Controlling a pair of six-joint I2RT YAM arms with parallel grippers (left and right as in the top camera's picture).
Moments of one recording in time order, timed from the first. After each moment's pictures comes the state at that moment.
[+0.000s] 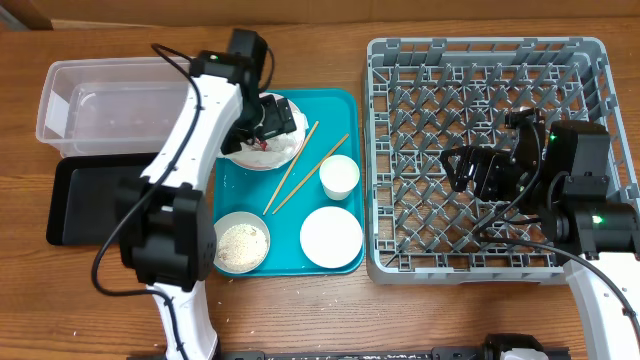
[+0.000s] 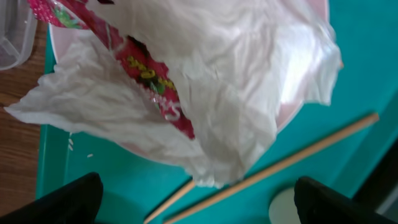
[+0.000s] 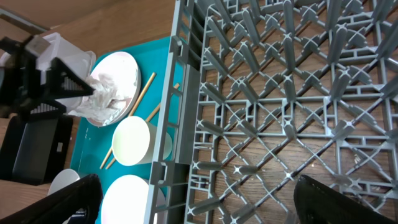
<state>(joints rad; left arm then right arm) -0.21 2.08 1.82 -1.17 0.04 -0.57 -0.03 1.10 1.05 -0.78 -0.44 0.20</state>
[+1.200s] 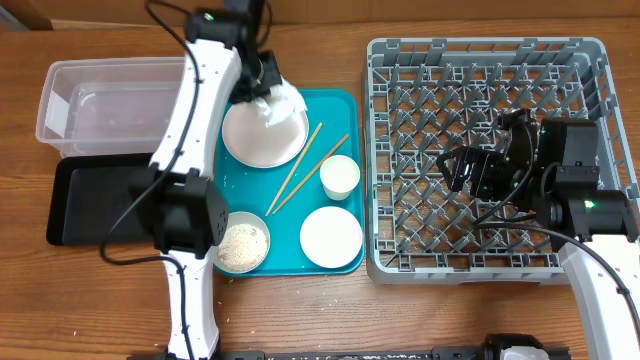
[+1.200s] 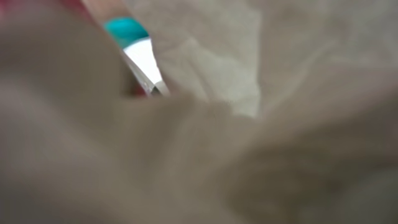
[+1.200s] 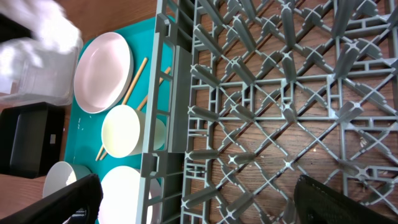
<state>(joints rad) -0.18 2.30 2.39 -1.38 0.04 -0.48 -0.03 1.17 1.05 -0.81 -0.44 0.20</state>
